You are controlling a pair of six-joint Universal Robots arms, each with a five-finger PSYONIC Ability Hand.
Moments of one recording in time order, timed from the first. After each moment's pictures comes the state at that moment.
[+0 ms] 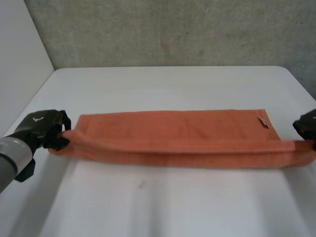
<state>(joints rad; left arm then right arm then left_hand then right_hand) 4.69 -1.61 -1.93 3.19 -1.29 3.32 1.43 -1.35 1.53 0.48 1.33 2.13 1.10 1.20 1.19 1.20 0.96 0.96 1.17 1.18 1.19 0.98</state>
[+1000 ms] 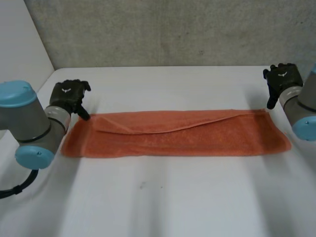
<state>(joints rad) 4.49 -2.18 -1.39 3.47 -1.52 3.32 1.67 -0.70 0.87 -0.06 1.51 2.60 0.45 0.44 0.44 0.43 0.25 0.20 0.21 0.21 0.23 0.06</state>
